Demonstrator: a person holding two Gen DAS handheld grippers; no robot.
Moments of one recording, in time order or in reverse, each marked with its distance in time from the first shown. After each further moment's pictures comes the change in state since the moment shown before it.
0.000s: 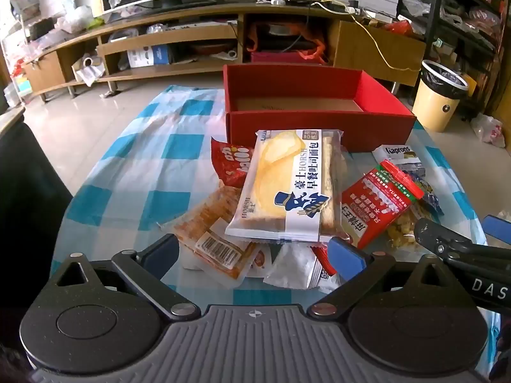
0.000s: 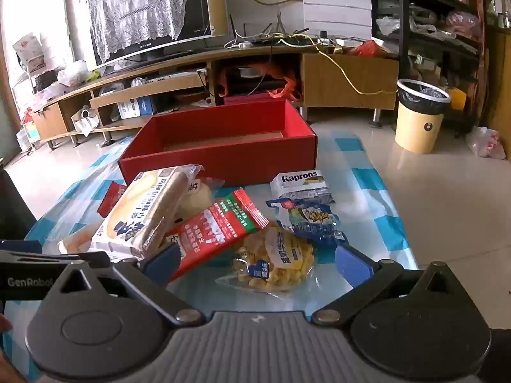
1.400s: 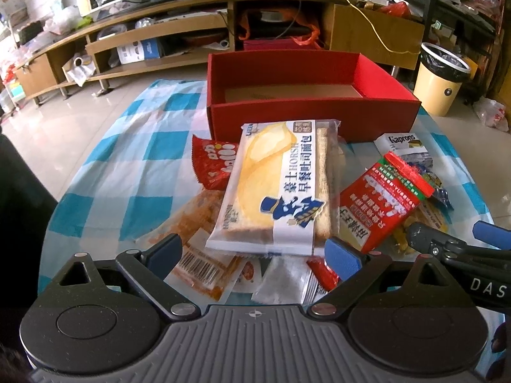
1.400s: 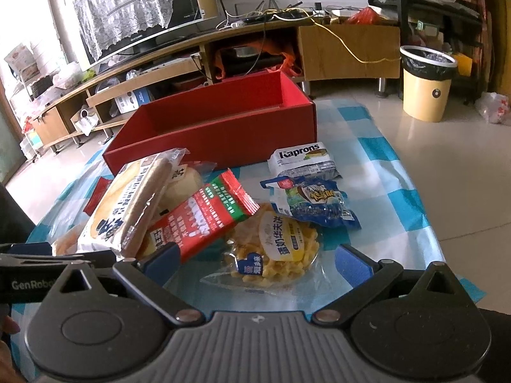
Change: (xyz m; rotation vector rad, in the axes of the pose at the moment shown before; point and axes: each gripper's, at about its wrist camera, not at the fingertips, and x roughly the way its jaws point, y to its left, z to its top) left arm 0.029 -0.015 0.012 0.043 0.043 0.006; right arm 0.037 -0.022 -0.002 0.091 0.077 0.059
